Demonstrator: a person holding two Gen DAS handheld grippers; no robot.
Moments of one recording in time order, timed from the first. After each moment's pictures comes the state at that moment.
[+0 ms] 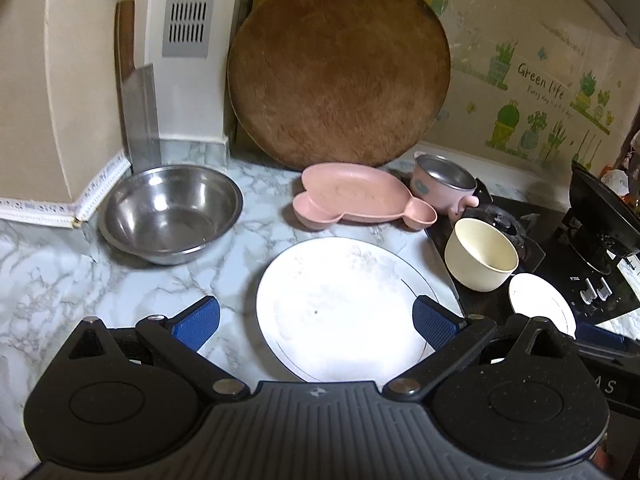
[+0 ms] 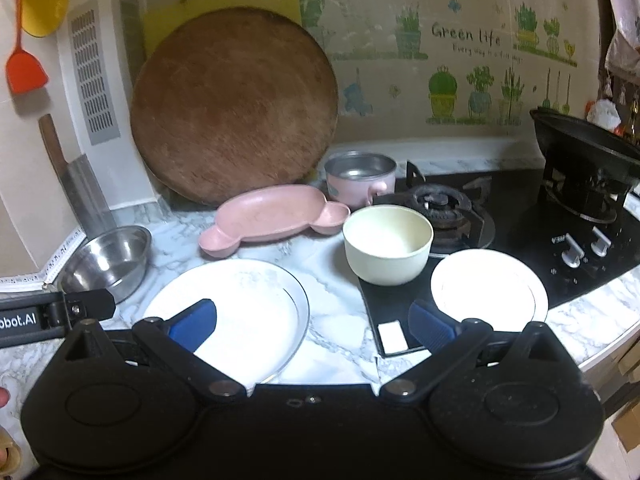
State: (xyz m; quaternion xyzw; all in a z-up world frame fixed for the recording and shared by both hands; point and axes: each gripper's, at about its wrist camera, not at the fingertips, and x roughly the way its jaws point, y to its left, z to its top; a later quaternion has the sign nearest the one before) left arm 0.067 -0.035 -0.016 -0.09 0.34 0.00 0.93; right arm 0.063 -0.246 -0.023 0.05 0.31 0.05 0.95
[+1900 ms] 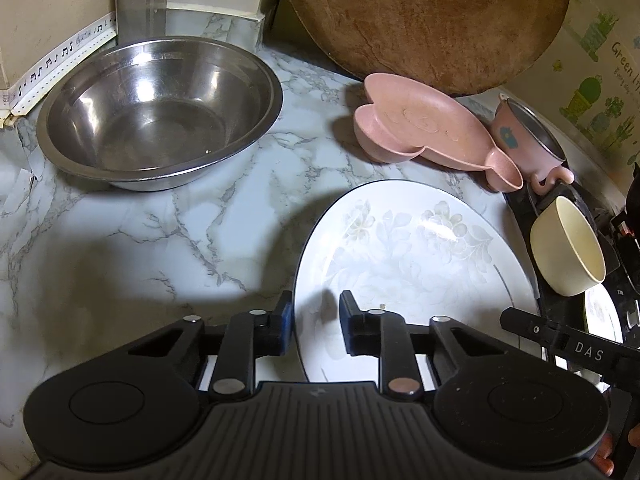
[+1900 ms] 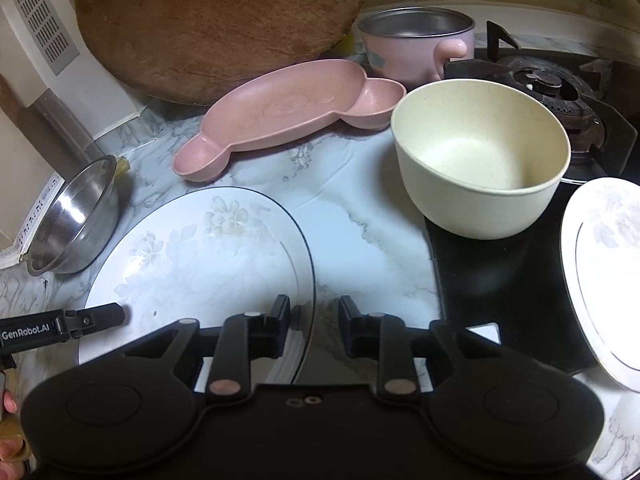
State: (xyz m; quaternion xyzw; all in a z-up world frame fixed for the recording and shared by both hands) left arm 0.171 0.013 -0.115 -0.17 0.46 0.02 0.87; right arm 0.206 -0.241 -0.117 0.08 0.46 0.15 0.87
